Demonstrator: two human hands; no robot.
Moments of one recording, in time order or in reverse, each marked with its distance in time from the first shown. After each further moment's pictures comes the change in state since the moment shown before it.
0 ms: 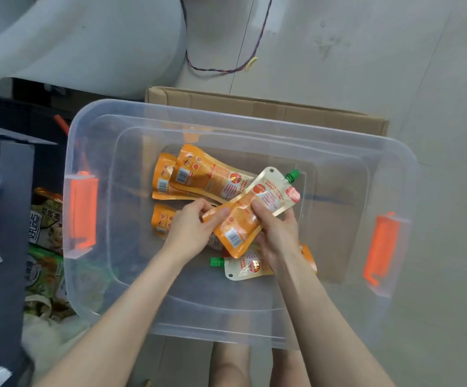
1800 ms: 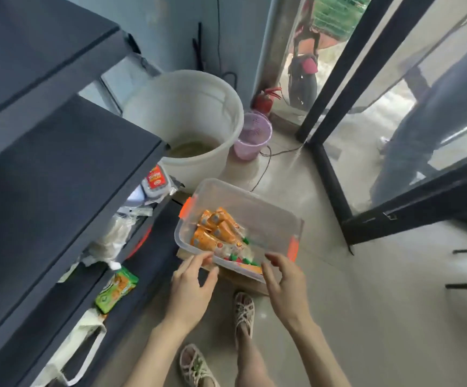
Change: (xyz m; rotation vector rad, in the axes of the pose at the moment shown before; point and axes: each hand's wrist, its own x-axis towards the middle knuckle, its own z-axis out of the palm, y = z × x) left_hand -0.437 0.028 -0.056 -0.280 0.593 0.456; right_hand -0.415 -0.040 -0.095 -1.232 -0.173 -1.132
